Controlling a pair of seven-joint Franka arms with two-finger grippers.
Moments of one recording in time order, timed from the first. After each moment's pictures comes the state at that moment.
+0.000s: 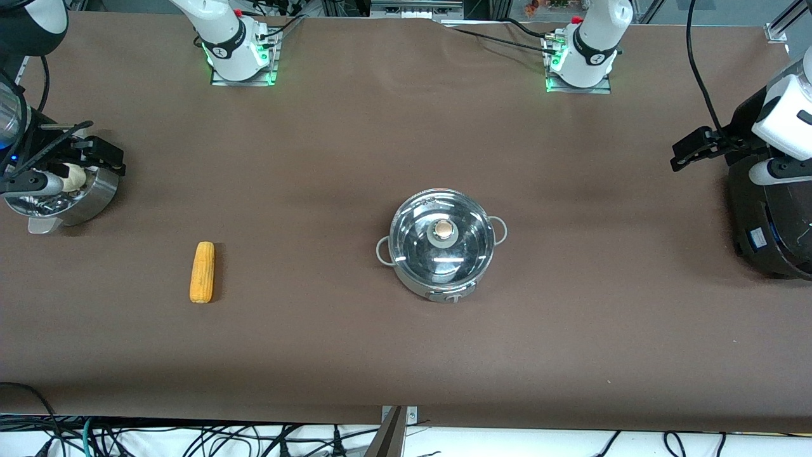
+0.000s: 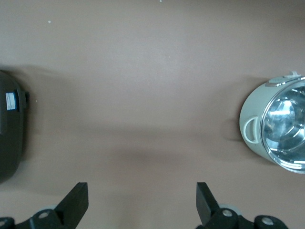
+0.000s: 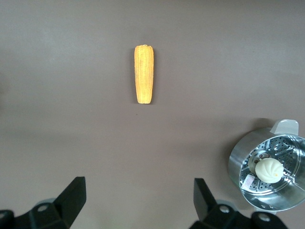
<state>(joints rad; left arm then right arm) -0.07 0.05 0.01 -1.53 -0.02 1.54 -0.16 0.01 0.09 0.01 -1.57 -0.05 1.60 -0.05</state>
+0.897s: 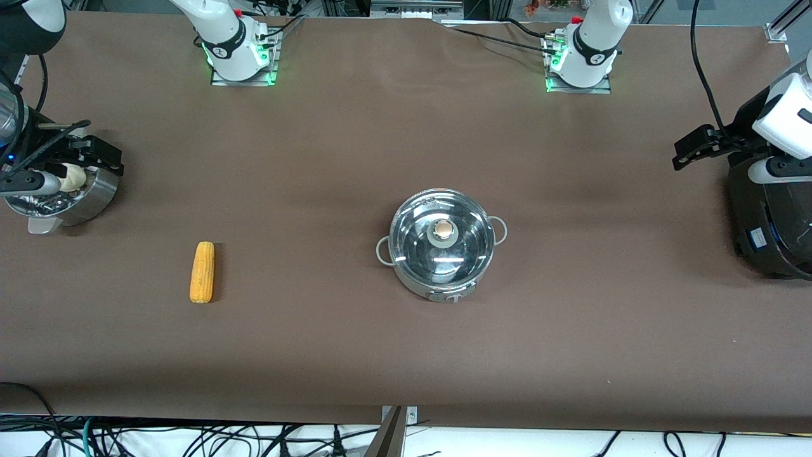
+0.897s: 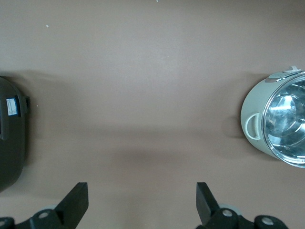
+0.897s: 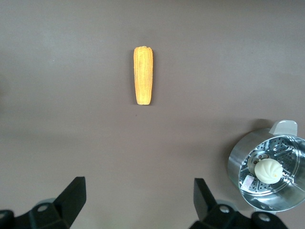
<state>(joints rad) -0.06 0.05 0.01 -1.53 -0.02 1.54 -0.14 0.01 0.09 0.01 -1.57 -0.05 1.60 -0.05</state>
